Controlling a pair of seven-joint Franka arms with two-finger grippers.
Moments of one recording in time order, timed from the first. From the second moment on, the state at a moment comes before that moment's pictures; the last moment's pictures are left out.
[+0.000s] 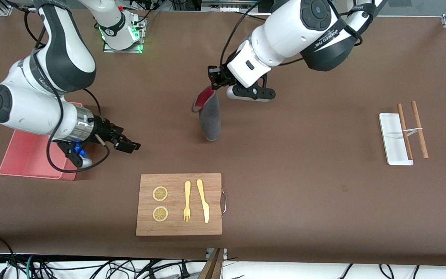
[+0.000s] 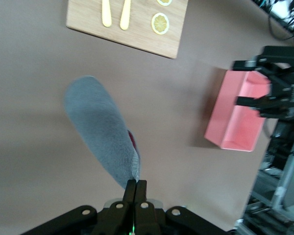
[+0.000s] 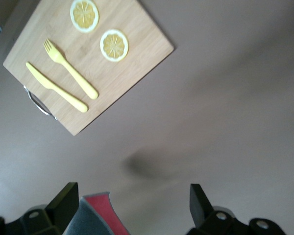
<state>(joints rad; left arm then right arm) -0.06 0.40 -0.77 -1.41 -0.25 2.06 -0.90 0.07 0.39 0.21 -1.52 0.31 1.87 0.85</state>
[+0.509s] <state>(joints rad) -0.08 0.43 -0.77 -1.31 -0.27 2.07 -1.02 0.09 0.42 0.30 -1.52 0.32 1.93 1.03</state>
